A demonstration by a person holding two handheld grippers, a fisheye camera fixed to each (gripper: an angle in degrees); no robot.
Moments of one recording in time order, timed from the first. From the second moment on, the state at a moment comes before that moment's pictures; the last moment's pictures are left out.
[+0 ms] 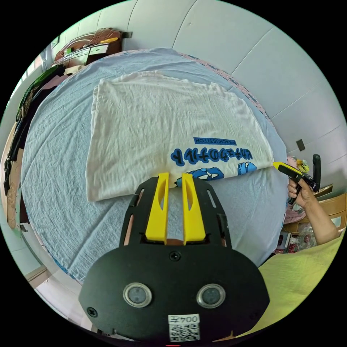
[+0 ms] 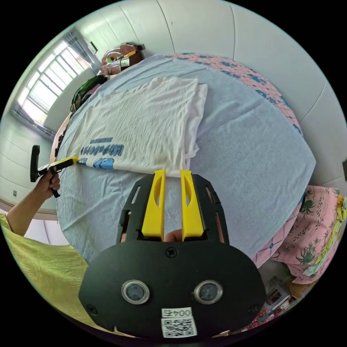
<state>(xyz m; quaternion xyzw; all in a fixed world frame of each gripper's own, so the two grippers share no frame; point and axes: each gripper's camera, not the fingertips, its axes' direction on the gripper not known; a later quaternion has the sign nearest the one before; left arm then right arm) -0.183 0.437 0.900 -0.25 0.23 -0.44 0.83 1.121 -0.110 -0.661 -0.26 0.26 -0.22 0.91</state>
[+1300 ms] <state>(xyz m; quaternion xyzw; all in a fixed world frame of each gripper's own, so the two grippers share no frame) 0.181 0.005 0.944 -0.16 0.16 0.10 0.97 1.325 -0.221 -0.671 -0.32 0.06 -0.07 0.94</state>
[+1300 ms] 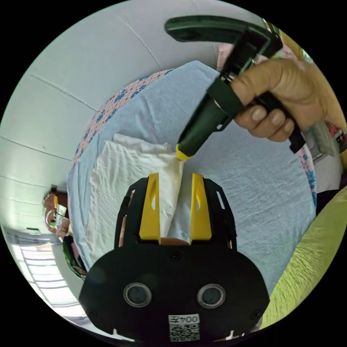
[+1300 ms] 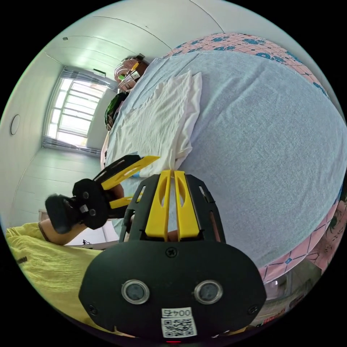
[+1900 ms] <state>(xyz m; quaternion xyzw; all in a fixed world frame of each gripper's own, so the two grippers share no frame) 0.092 0.002 0.918 -0.15 0.12 -0.13 0.97 1.440 -0.305 -0.587 -0.29 -0.18 0.15 0.93</state>
